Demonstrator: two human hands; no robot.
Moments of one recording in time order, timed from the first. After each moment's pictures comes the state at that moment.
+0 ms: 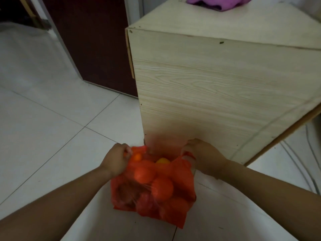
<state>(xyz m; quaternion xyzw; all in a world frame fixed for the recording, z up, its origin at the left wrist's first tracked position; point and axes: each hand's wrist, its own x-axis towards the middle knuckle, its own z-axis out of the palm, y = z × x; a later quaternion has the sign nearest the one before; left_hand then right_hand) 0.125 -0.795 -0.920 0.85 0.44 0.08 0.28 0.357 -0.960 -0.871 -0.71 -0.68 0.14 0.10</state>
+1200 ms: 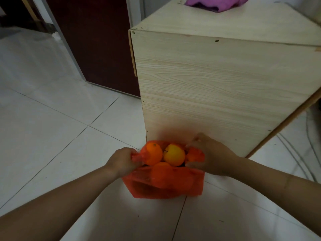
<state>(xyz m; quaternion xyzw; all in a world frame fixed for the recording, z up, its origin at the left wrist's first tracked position) 0.125 -0.827 -0.890 0.85 0.44 -0.03 0.28 0.355 -0.992 -0.848 -0.75 -0.63 0.17 0.06</state>
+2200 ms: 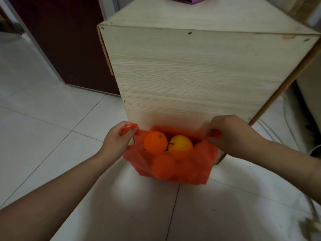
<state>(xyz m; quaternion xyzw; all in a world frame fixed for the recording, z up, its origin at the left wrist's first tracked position) 0.171 -0.829 -0.852 0.70 0.40 0.22 0.54 0.384 -1.030 -0.786 -0.80 -0.59 0.08 0.09</state>
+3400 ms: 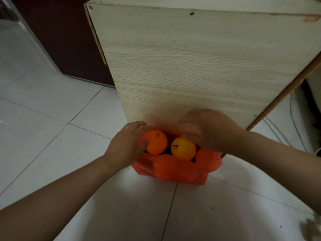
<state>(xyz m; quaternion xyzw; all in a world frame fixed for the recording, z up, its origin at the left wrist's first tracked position) 0.179 -0.833 -0.889 0.96 0.21 0.12 0.13 0.373 -0.992 -0.797 -0.76 -0.65 0.07 0.05</state>
